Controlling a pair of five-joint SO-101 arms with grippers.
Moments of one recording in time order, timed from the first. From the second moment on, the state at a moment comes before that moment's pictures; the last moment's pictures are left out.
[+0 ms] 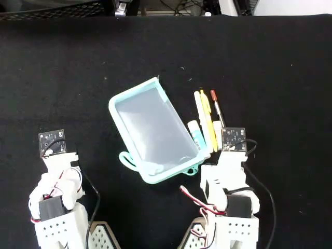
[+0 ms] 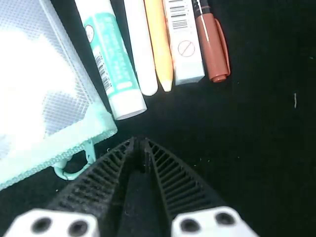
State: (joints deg) left arm -22.4 -103.8 96.4 72.4 -6.0; right arm 4.7 -103.6 96.7 73.8 1.2
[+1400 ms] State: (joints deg) left arm -22.4 -103.8 96.4 72.4 -6.0; right arm -17.1 -103.6 96.7 66.7 22.5
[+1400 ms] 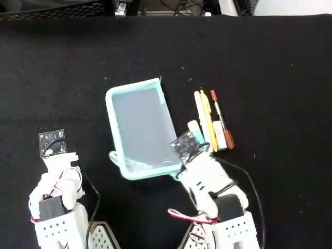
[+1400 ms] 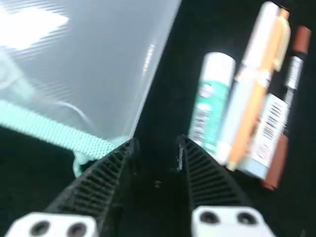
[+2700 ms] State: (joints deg) left arm -22.4 -103.8 96.4 72.4 -6.0; right arm -34.7 -41.3 68.7 46.5 19.4
